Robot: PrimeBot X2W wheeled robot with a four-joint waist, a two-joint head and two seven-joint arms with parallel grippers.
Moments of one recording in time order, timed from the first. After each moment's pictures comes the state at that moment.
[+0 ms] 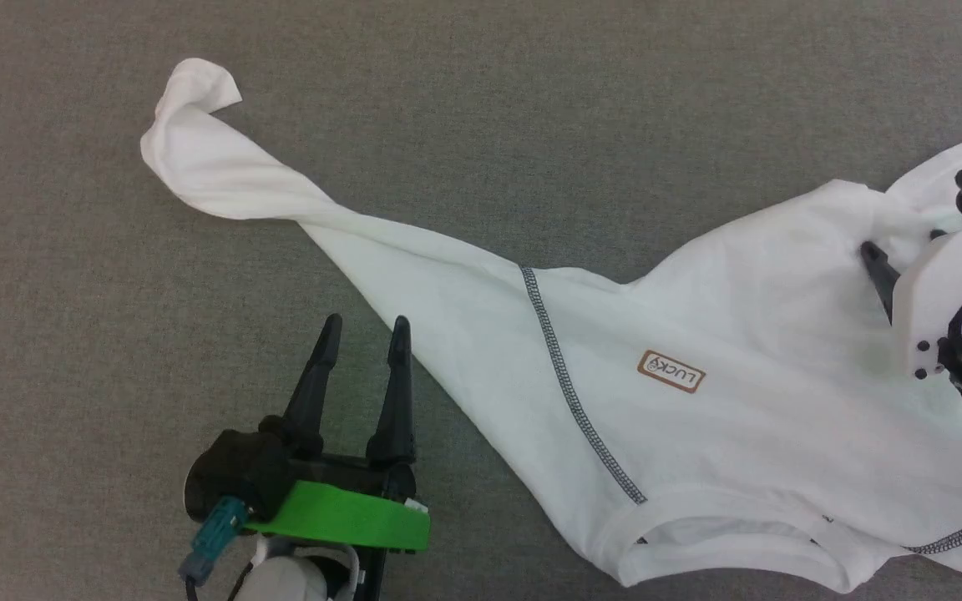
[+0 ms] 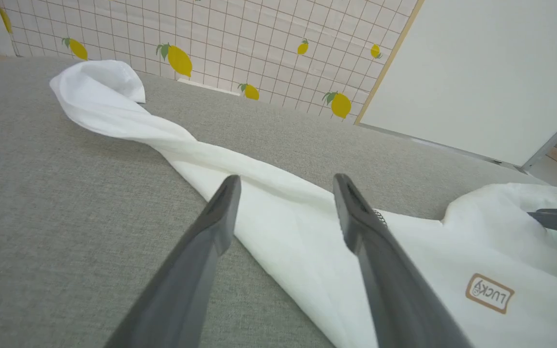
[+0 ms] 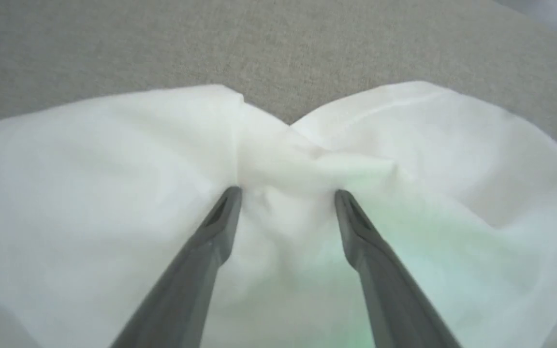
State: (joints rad) left arm -0.04 0.05 -0.28 -0.12 -0.33 0.03 -0.26; right arm -0.44 -0.31 -0.06 0.12 0.16 0.13 0.71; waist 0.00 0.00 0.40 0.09
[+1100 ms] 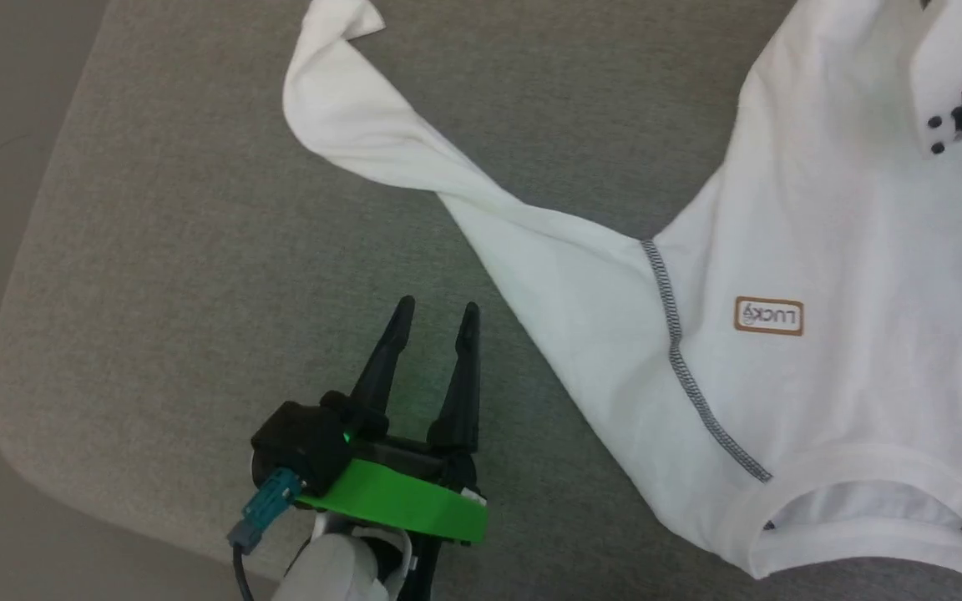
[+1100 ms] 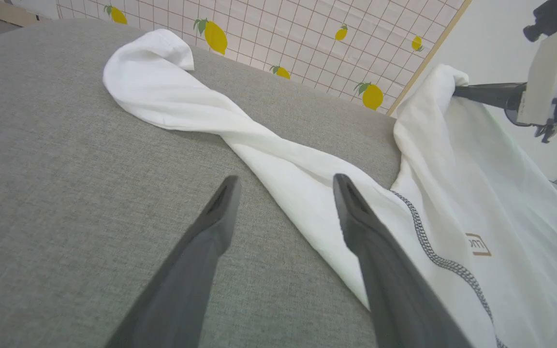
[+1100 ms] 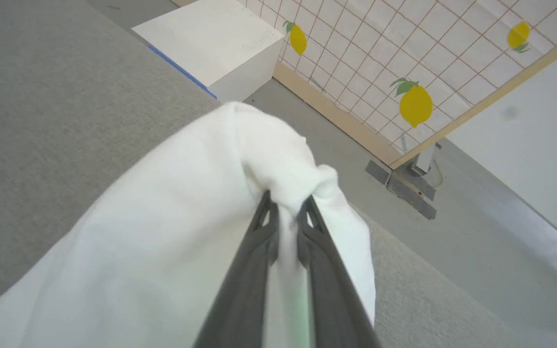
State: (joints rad) left arm -0.12 0.05 -0.42 -0.09 -0.44 0.05 -0.26; right arm -0.98 -0.42 0.26 0.47 0.08 0.13 0.45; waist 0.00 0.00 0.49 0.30
